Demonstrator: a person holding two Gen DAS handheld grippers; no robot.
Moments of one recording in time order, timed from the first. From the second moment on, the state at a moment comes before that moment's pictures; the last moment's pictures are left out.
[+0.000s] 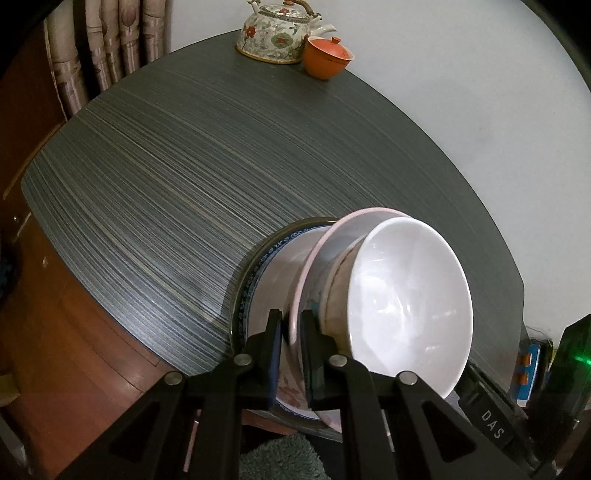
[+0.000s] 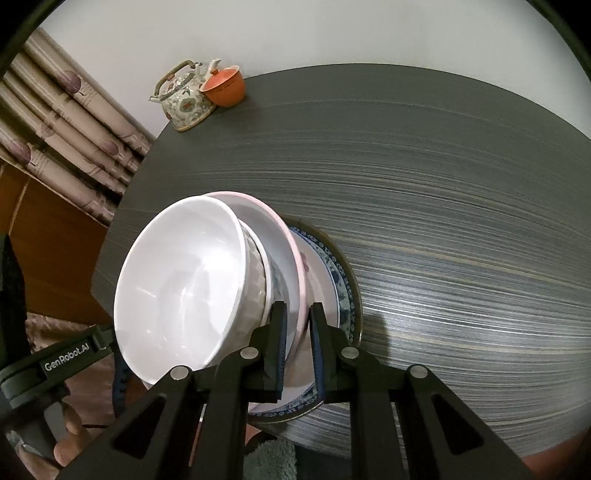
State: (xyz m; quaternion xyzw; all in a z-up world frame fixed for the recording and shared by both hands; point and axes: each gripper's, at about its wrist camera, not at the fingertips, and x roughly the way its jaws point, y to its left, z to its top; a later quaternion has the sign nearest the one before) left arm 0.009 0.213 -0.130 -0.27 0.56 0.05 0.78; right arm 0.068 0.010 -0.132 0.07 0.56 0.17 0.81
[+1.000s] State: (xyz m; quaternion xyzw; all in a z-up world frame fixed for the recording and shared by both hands) left arm -0.024 0.216 -0.103 -0.24 0.53 0.07 0.81; right arm 0.051 -0.013 -0.121 0.05 0.54 0.16 0.83
